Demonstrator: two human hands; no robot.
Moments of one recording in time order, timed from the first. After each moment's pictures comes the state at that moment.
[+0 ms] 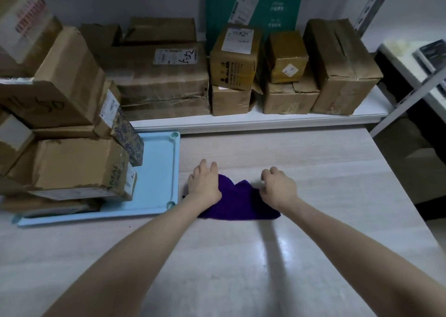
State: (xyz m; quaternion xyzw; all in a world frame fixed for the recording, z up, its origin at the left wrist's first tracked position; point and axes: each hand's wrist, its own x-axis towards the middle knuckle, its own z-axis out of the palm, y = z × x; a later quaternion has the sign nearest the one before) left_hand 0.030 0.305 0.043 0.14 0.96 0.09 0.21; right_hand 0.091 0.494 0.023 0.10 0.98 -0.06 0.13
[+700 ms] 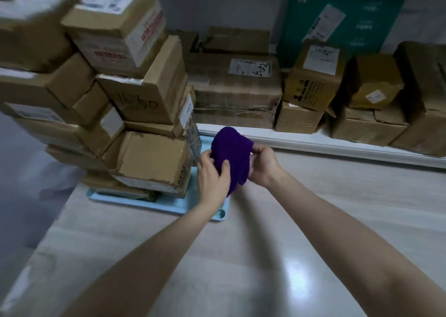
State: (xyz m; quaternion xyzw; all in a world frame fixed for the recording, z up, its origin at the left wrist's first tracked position) left_hand 0.004 0.216 0.078 -0.12 0.86 0.49 -0.05; right_hand -0.044 0.340 0.087 0.30 0.36 -0.85 0.22
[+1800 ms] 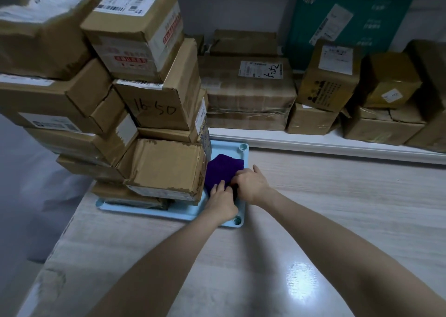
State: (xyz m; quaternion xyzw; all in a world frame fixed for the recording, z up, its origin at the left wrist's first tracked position) left_hand -0.004 0.174 0.030 0.03 0.94 0.16 0.30; right_hand -0.042 0.289 0.023 -0.18 0.97 -0.06 0.16
